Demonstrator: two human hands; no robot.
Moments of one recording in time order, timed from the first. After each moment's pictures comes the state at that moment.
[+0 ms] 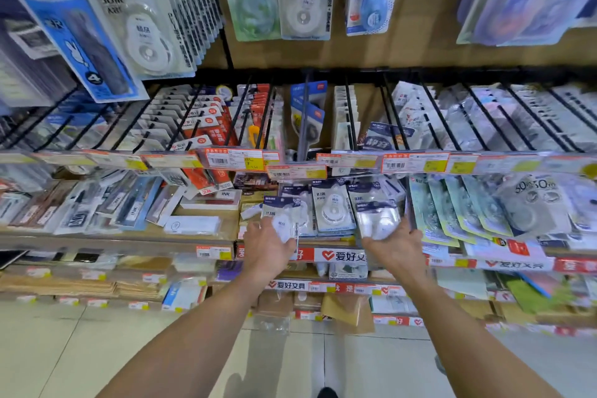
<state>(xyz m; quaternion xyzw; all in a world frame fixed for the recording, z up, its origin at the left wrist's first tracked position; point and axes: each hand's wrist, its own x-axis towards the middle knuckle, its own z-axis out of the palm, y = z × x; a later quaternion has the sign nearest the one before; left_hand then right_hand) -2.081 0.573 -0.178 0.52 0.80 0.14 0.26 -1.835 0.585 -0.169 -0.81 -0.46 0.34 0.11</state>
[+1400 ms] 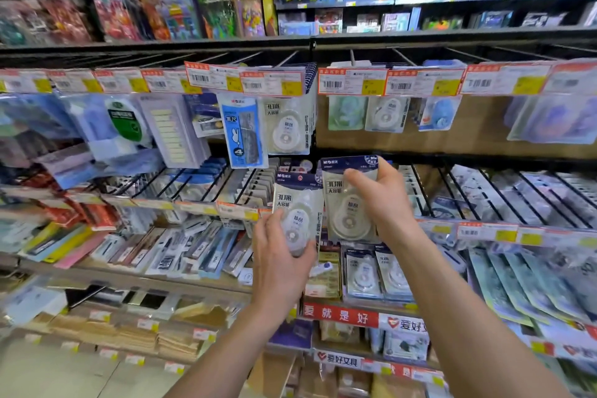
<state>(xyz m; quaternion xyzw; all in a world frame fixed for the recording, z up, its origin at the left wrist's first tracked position) -2.191 0.502 -0.017 0.56 0.68 0.46 0.12 -2.031 0.587 0.067 -0.47 -0.56 0.43 0.53</state>
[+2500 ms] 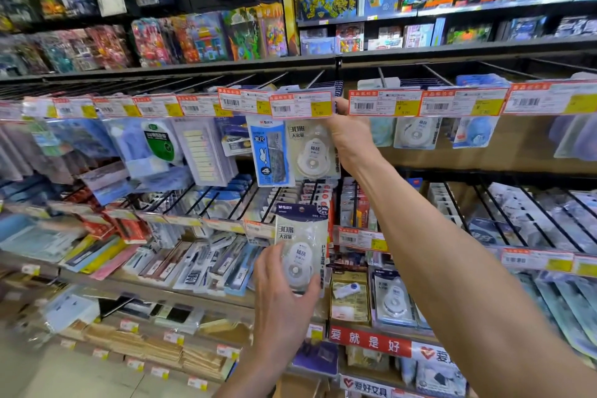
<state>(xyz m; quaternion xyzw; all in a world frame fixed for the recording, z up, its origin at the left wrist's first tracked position) -2.223 0.481 -0.023 0.52 0.71 0.46 0.10 -2.135 0.684 0.147 -0.31 -0.55 0.53 0.57</state>
